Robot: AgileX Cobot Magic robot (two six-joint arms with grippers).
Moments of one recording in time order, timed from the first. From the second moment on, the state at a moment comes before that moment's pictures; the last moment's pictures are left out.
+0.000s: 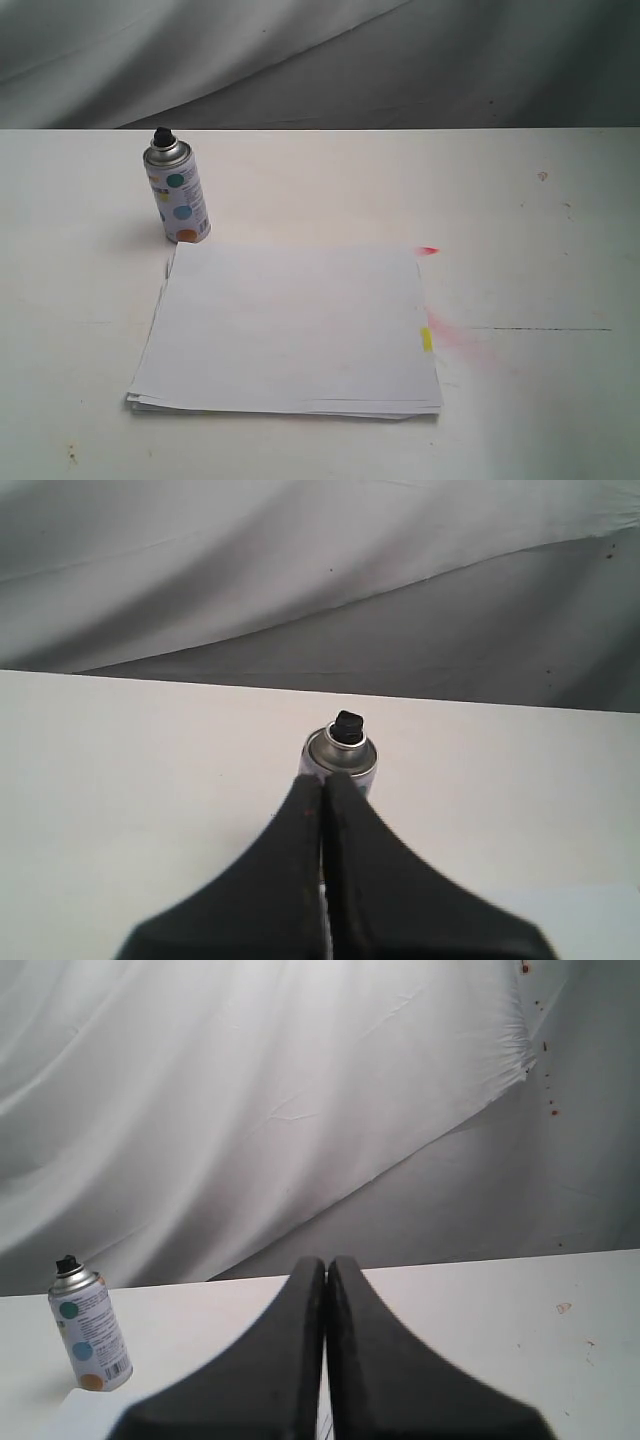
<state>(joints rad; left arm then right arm) -0.06 0.87 -0.56 0.09 0.08 -0.28 -0.03 0.01 0.00 0.09 -0.02 0.12</state>
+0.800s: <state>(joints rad) -0.06 1.10 -0.55 0.05 0.05 -0.27 -0.03 0.01 0.00 0.09 -0.02 0.12</state>
